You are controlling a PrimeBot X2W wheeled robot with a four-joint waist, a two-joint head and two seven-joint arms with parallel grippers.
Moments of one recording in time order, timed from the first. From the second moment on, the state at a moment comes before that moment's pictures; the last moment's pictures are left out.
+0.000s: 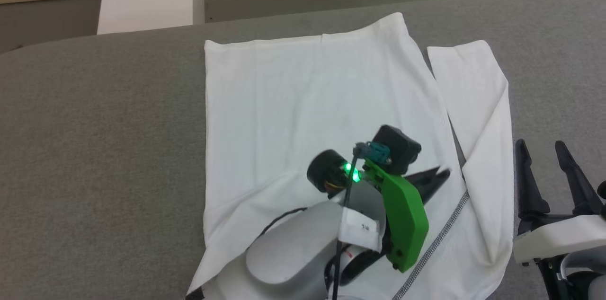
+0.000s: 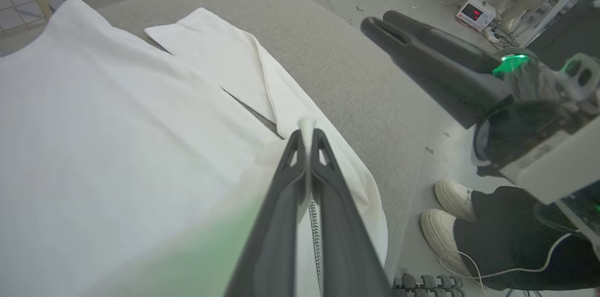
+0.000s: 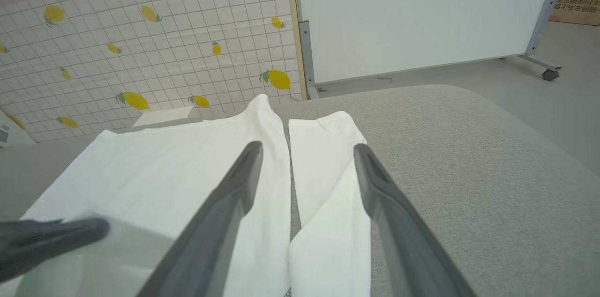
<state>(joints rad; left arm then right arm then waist) -0.68 0.05 -1.01 0.22 -0.79 0.02 0.23 0.03 -0.05 -0.17 -0.18 0.20 0.13 0.05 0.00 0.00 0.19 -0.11</state>
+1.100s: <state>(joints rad) -0.61 0.19 -0.88 0.30 -0.91 0.14 -0.25 0.02 -0.05 -0.22 -0.18 0.17 0.13 0.08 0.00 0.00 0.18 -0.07</state>
